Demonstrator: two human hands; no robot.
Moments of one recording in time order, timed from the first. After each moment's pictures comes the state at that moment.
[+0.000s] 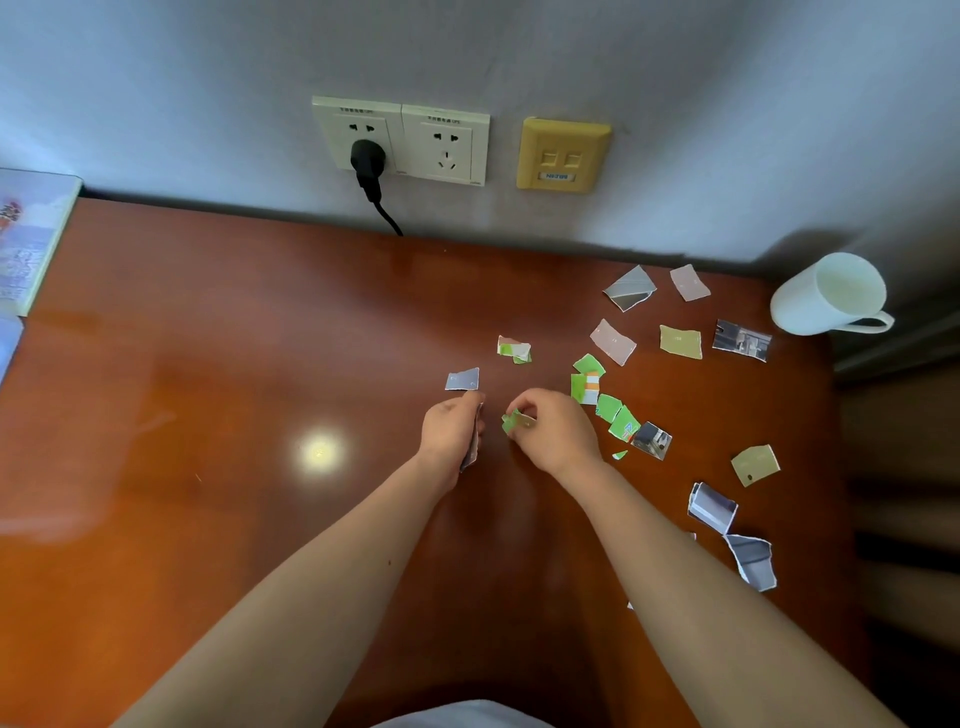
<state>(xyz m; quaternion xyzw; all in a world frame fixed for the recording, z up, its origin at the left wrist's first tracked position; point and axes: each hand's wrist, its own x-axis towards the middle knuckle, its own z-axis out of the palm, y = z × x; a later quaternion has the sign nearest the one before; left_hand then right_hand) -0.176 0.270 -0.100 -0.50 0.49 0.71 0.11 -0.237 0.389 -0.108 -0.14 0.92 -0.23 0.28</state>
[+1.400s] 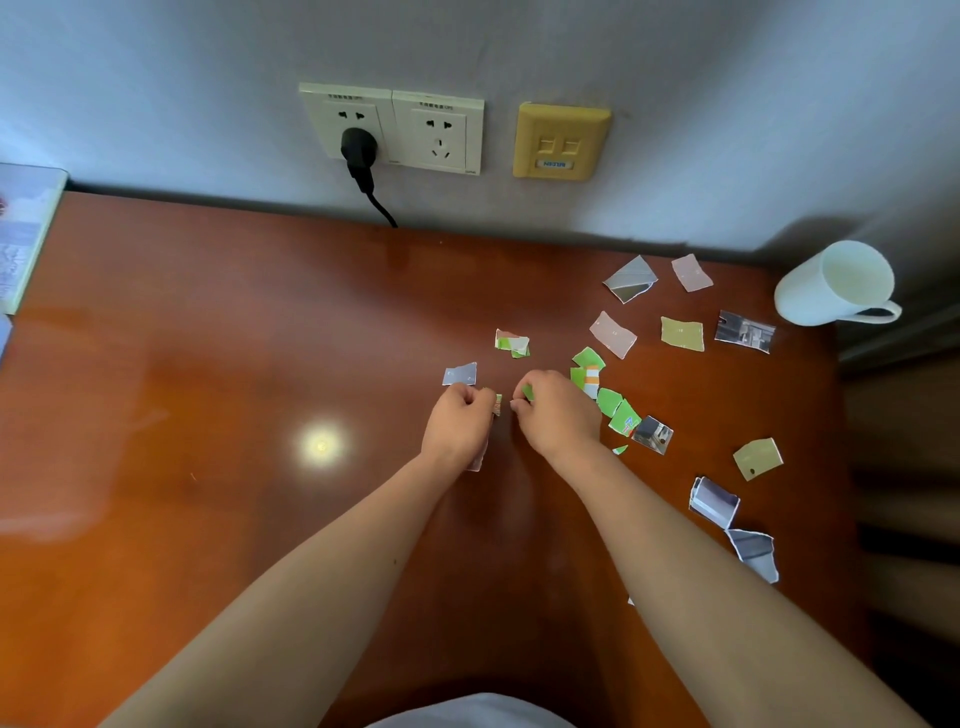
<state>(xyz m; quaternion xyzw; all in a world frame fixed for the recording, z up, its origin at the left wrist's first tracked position) -0.181 0.274 -0.103 -0.42 0.67 0.60 0.14 -0.248 0.380 -0.099 -0.16 0.95 -0.11 0.23</state>
